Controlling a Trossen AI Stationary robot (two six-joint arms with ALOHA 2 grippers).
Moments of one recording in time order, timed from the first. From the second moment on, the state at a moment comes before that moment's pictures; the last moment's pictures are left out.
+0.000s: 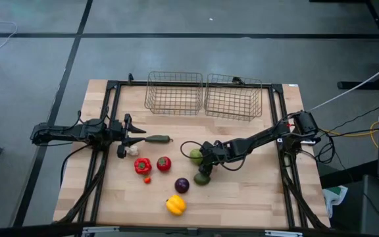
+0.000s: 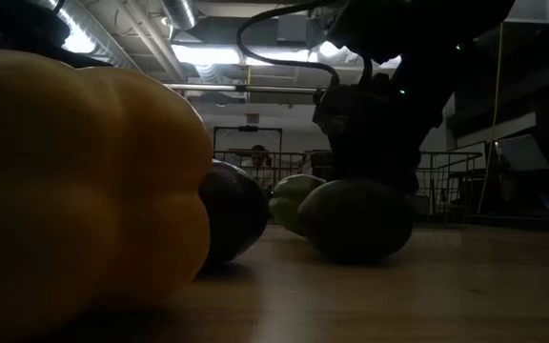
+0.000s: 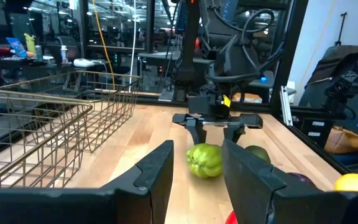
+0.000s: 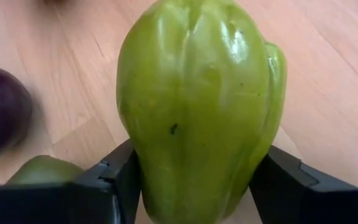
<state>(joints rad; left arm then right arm) -0.02 0.02 0.01 0.02 -0.06 -0.08 0.24 1.82 0.99 -0.15 0.14 0.78</state>
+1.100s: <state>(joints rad) -0.02 0.03 0.01 0.02 -0.06 -0.08 0.01 1.35 1.00 -0.51 0.49 0.52</state>
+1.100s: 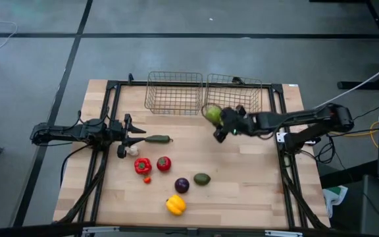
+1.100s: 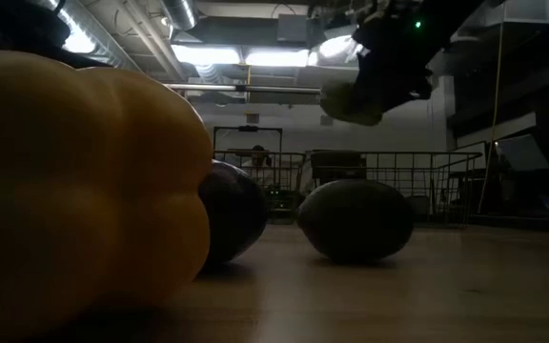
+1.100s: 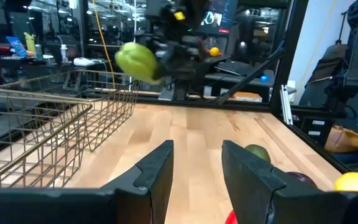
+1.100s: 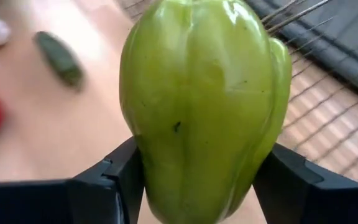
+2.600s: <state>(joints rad) -0.02 0.03 0.01 0.02 -0.06 -0.08 -0.35 1.35 1.00 -0.55 0.43 0.34</state>
